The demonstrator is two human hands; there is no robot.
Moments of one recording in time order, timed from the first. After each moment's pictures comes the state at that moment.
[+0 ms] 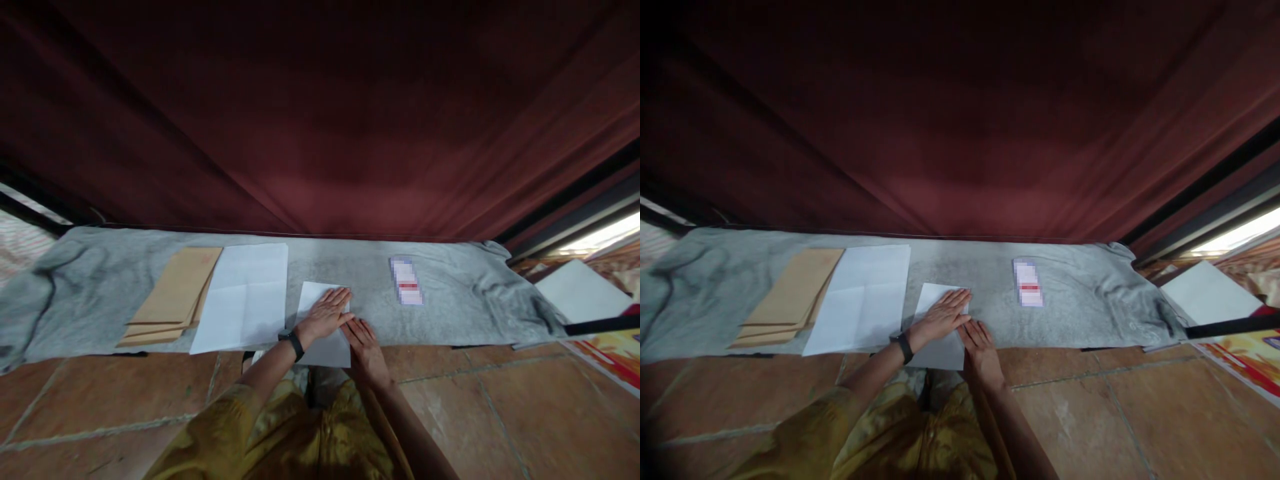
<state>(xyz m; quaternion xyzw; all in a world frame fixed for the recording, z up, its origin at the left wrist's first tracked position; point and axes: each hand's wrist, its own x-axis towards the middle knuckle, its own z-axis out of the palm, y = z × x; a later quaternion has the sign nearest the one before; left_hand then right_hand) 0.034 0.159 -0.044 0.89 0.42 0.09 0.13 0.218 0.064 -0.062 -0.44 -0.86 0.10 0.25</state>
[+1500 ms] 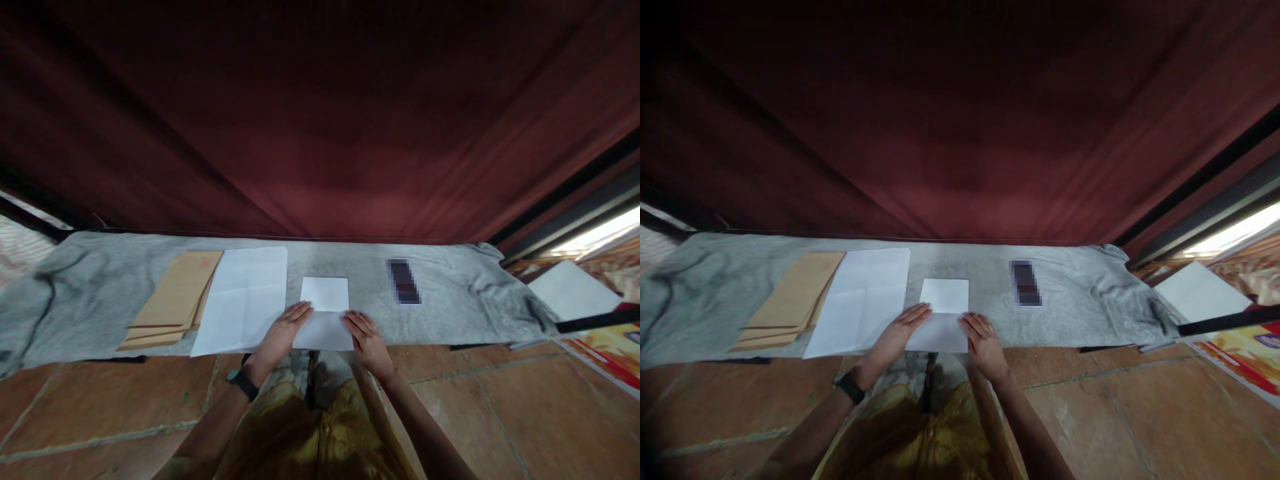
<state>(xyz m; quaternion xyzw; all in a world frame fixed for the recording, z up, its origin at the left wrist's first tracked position) -0.068 0.103 -0.032 0.83 0.49 0.15 0.21 0.232 0.086 -0.057 -0.44 -0.85 0.12 0.24</state>
